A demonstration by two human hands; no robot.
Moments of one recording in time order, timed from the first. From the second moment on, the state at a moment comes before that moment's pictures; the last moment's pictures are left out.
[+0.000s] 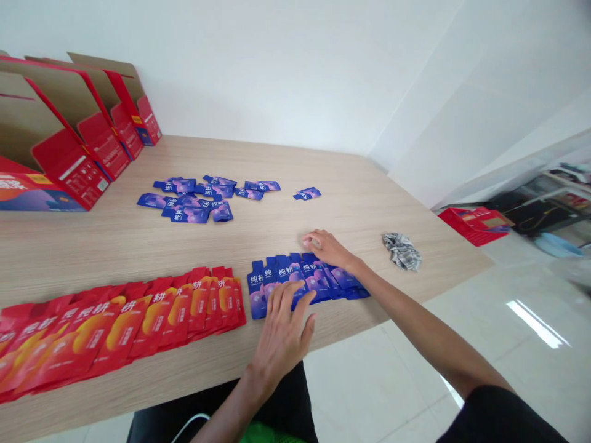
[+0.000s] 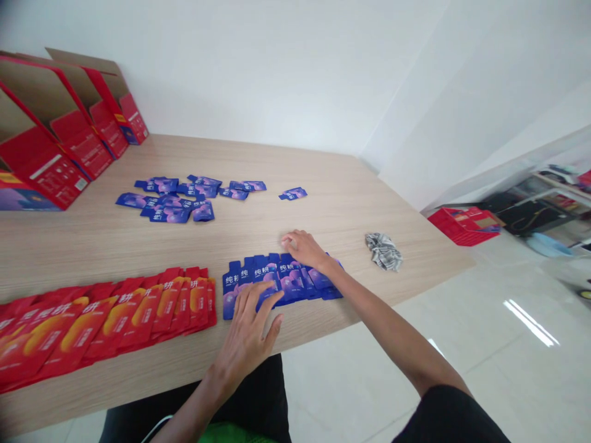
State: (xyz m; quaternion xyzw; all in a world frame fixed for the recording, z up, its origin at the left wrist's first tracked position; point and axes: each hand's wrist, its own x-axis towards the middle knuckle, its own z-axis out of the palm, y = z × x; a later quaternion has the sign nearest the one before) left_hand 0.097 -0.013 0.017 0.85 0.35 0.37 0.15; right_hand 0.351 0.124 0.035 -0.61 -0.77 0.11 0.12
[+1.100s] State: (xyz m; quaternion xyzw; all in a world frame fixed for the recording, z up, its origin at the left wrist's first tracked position) left_hand 0.073 -0.024 0.003 0.88 0.12 0.35 0.29; right_hand 0.509 0.271 0.033 -0.73 -0.68 0.08 0.00
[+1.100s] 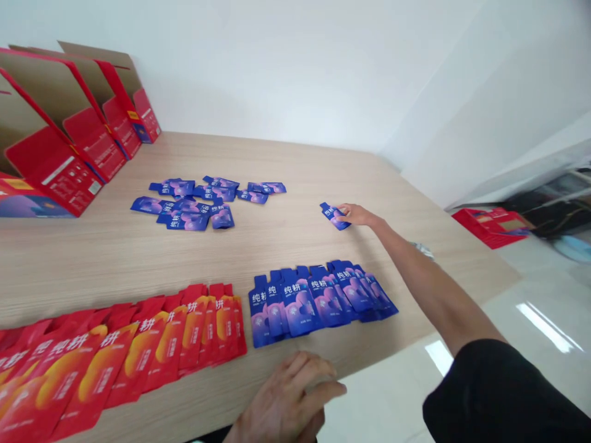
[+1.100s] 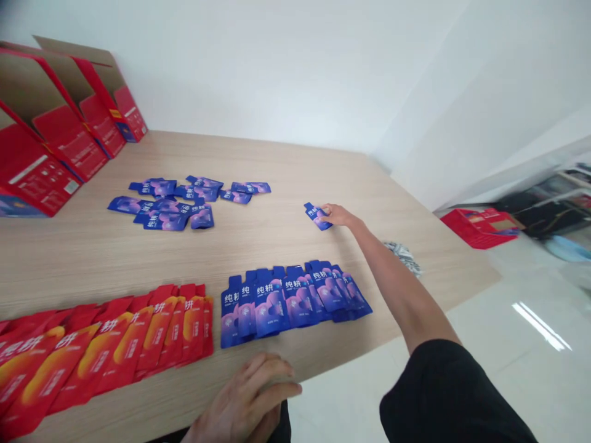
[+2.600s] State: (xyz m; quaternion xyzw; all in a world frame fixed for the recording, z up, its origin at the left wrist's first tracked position) left_hand 0.076 -0.026 0.002 0.89 0.11 0.34 0.30; right_hand 0.391 0.126 0.085 -0.68 -0.69 0.17 0.16
